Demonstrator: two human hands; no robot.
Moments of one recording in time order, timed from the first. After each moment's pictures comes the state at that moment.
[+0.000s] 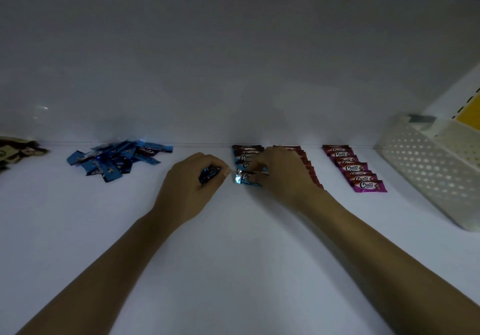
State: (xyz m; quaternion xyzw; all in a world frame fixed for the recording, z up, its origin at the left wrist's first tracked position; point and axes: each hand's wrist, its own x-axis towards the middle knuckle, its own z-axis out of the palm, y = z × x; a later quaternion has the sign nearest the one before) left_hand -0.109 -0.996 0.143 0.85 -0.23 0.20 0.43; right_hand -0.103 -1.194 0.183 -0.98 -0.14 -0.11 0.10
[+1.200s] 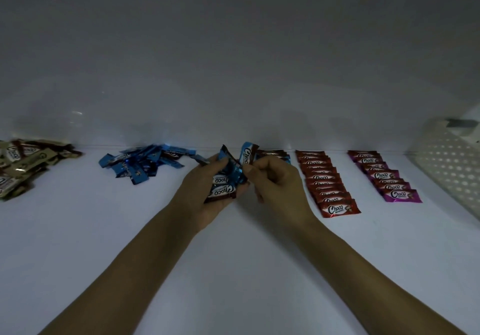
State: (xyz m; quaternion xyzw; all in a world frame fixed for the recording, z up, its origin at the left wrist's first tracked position) left_hand -0.124 -1.004 0.183 0.37 0.10 -0.16 0.91; right_hand -0.132 -1.139 0.171 -0.76 -0.09 -0.11 0.64
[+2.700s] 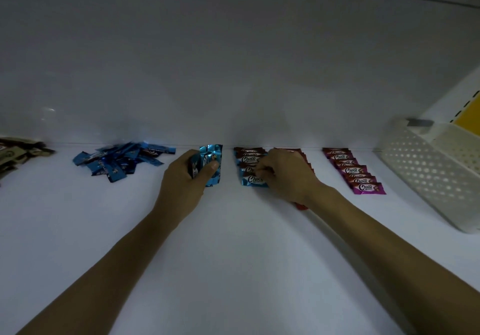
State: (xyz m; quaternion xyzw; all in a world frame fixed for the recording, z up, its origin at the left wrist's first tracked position) left_hand -0.119 -1.002 0.160 0.79 -0.06 0.13 0.60; right_hand -0.101 -1.205 0.188 -0.98 -0.16 -0.07 0.07
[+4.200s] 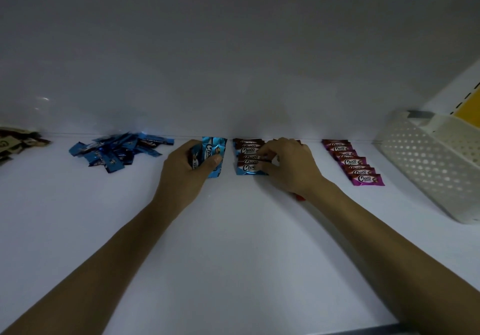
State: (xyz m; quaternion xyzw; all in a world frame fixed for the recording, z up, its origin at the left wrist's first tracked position) left_hand -0.119 -1.002 0.160 0.79 -0.09 0.12 0.60; right_hand -0.102 -1.209 0.182 -0.98 -0.09 -0.10 0.12
